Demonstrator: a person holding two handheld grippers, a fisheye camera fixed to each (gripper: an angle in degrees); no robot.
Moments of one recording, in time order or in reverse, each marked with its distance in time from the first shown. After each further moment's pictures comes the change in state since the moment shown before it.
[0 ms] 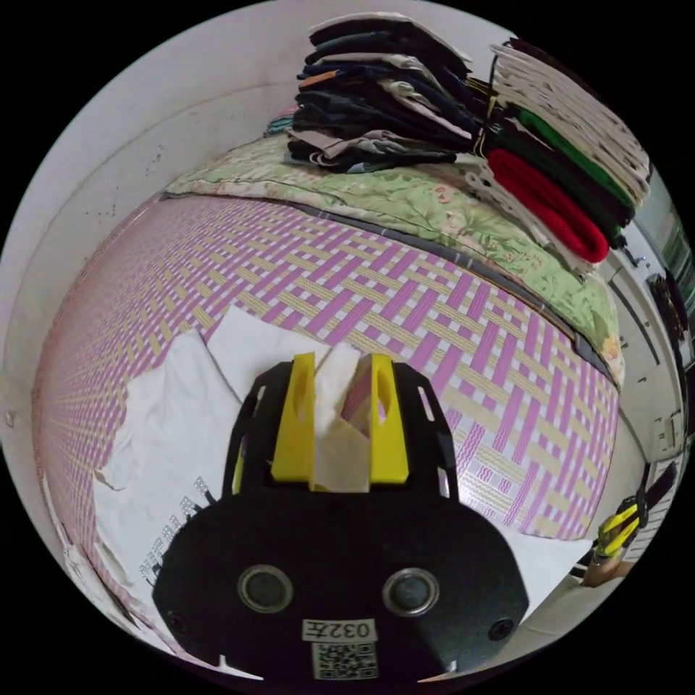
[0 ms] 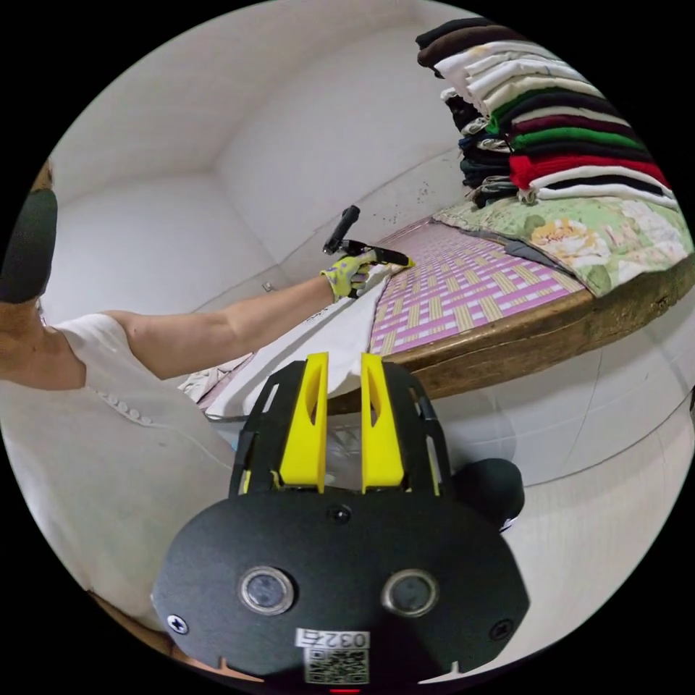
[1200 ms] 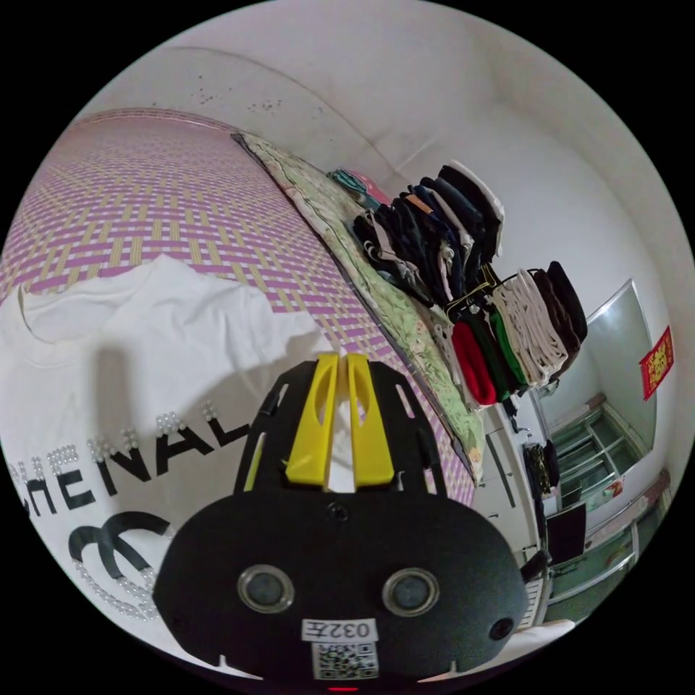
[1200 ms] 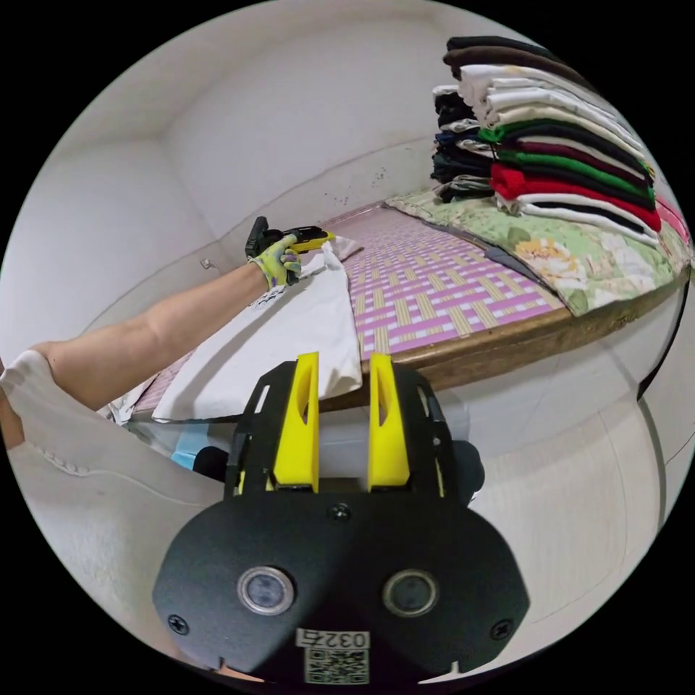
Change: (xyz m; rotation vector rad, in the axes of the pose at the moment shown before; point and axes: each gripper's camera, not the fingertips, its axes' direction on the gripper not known) left arm -0.200 0.184 -0.043 0.334 0.569 -0.596; right arm -0.048 0.014 0.050 -0.110 0.329 0.017
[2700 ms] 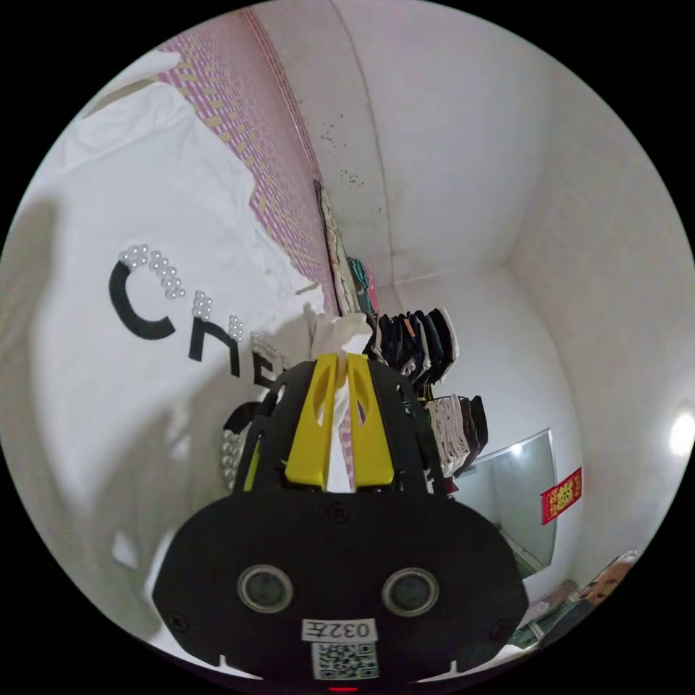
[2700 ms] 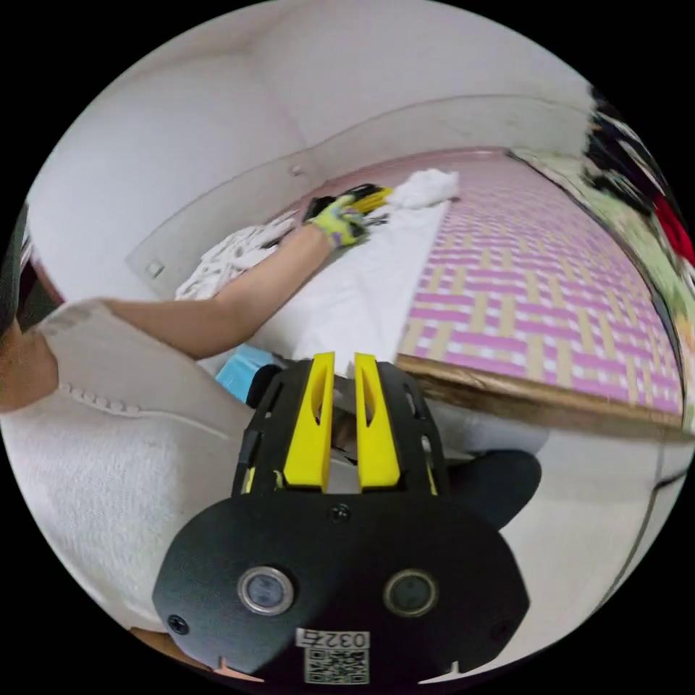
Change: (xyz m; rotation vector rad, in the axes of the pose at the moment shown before) left arm -0.233 0.136 -0.102 0.364 0.302 -0.429; right arm -0.088 -0.067 -0.022 -0.331 -0.265 -0.181
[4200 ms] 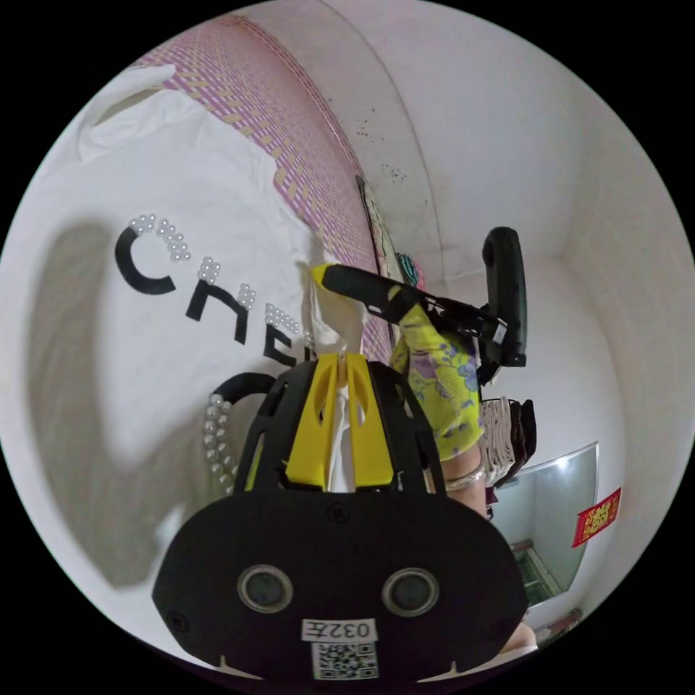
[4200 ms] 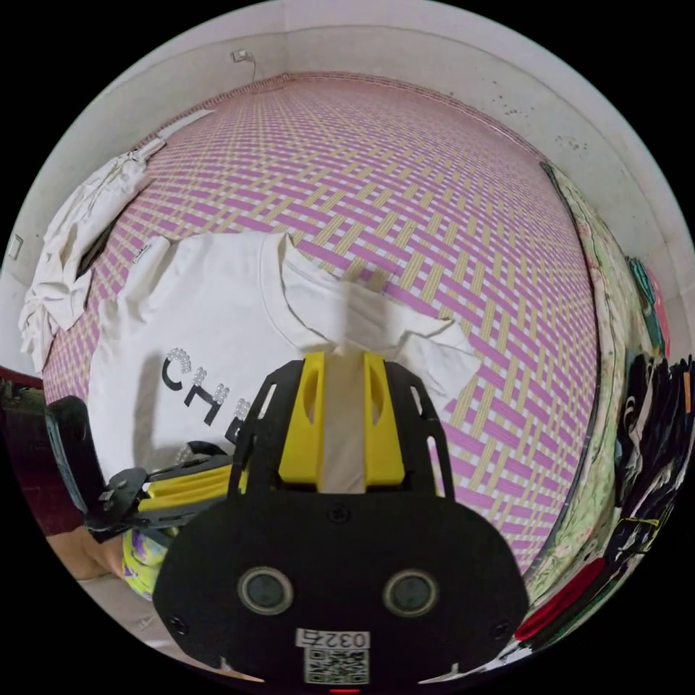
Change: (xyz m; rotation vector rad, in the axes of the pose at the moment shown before) left arm 0.026 0.039 0.095 -0.023 -0.213 -0.059; right arm -0.106 -0.515 0.226 -0.446 0.449 -0.300
